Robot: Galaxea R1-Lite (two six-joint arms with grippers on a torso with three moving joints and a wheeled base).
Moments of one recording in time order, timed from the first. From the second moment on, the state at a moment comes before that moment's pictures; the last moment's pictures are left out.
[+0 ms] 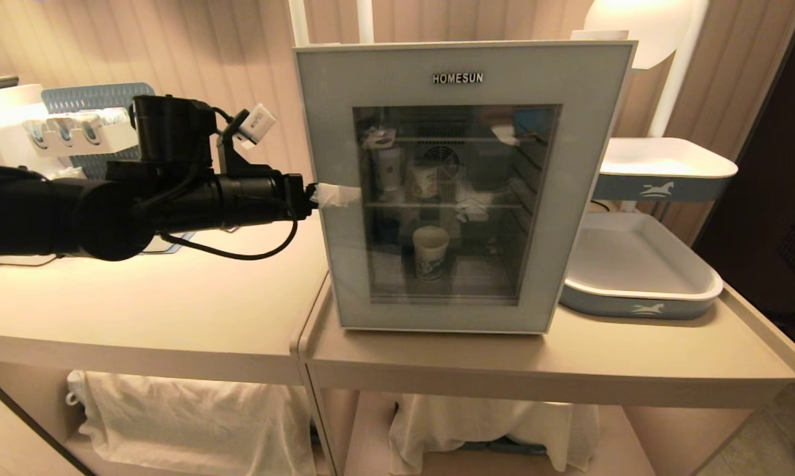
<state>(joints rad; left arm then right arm) -0.28 1.84 -1.37 -0.24 -0.61 -0.16 0.00 0.00 0.00 0.00 0.01 -0.07</state>
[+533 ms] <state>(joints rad) -0.30 1.81 -1.34 -0.25 -0.59 -0.18 0.00 0.00 0.00 0.00 0.01 -0.07</state>
